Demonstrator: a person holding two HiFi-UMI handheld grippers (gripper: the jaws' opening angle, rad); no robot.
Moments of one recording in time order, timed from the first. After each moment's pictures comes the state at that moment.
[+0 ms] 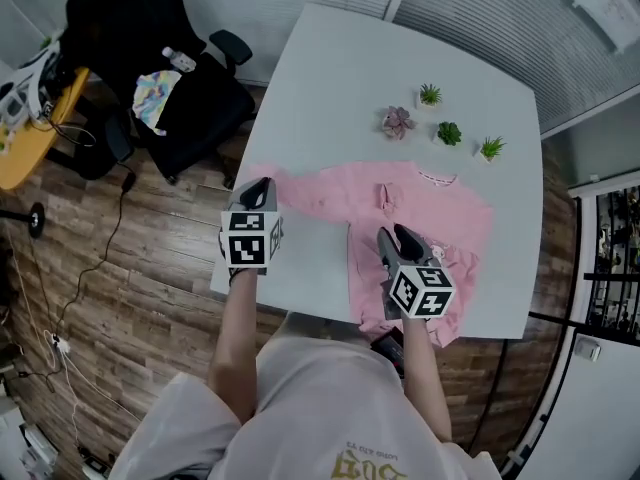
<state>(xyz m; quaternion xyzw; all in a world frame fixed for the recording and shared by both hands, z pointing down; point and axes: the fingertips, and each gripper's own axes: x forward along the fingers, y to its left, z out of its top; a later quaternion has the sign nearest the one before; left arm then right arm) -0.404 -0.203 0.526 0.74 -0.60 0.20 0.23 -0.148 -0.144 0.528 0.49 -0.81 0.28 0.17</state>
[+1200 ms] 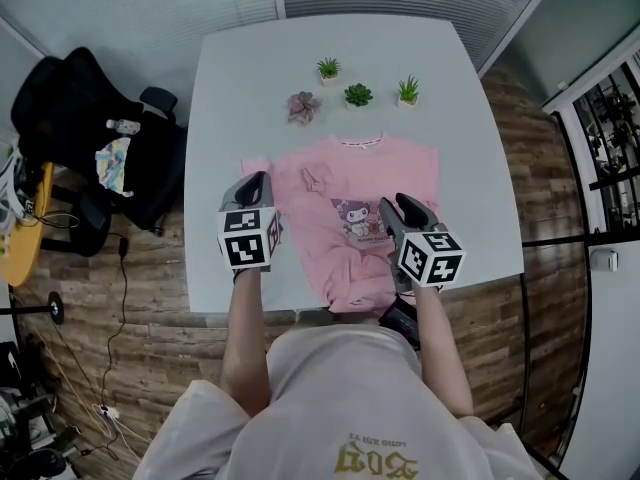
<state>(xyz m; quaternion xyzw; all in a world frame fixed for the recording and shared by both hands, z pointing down) -0.220 -0.208 0.465 0.81 -0.52 0.22 0.15 0.018 -0.121 0.489 0.57 -0.77 0.28 0.09</state>
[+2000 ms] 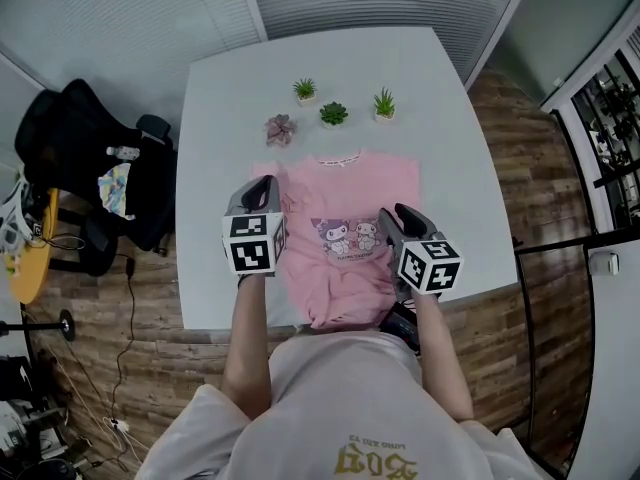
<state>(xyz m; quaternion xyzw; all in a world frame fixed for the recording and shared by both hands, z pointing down) -0.129 -0.223 0.437 0.83 -0.50 0.22 0.12 0.086 -0.124 0.494 0.57 -0.76 0.29 0.06</state>
